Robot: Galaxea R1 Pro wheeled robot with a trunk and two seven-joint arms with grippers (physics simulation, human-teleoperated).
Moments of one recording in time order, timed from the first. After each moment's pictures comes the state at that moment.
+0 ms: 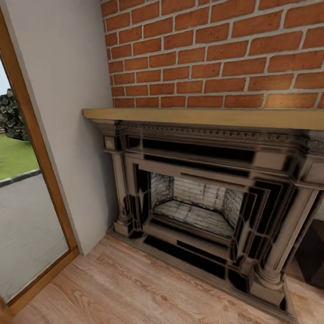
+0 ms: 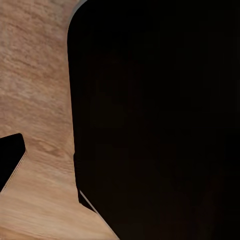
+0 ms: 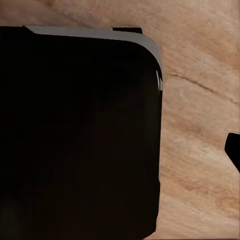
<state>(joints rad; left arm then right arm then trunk) 0.03 0.00 -0.01 -0.04 0.01 -0.03 0.00 -0.01 -0.01 0.00 0.00 0.00 -0.10 0.00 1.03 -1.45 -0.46</state>
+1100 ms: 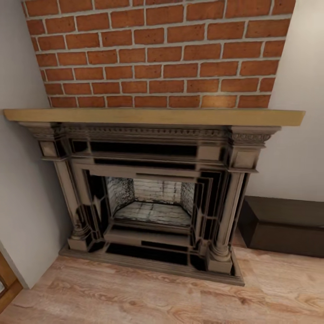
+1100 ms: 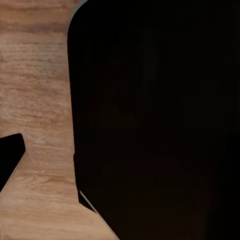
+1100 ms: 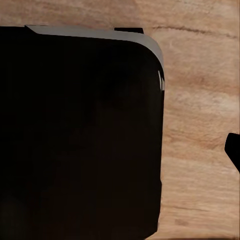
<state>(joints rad) 0.03 0.00 -0.01 -0.04 0.01 -0.03 0.00 -0.01 -0.01 0.00 0.00 0.00 -0.10 0.00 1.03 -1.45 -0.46</state>
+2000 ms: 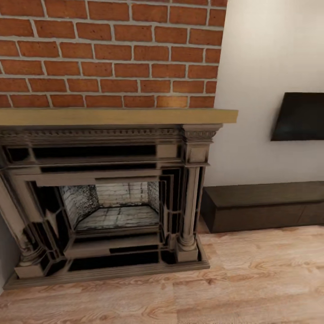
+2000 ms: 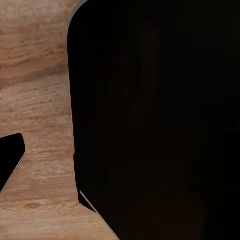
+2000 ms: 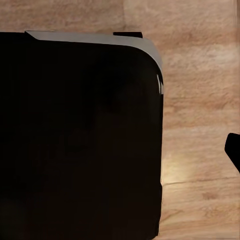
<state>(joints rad) 0.03 0.00 -0.01 -0.04 0.01 -0.03 0.00 -0.01 -0.01 0.00 0.00 0.00 -0.11 0.00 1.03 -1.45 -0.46</state>
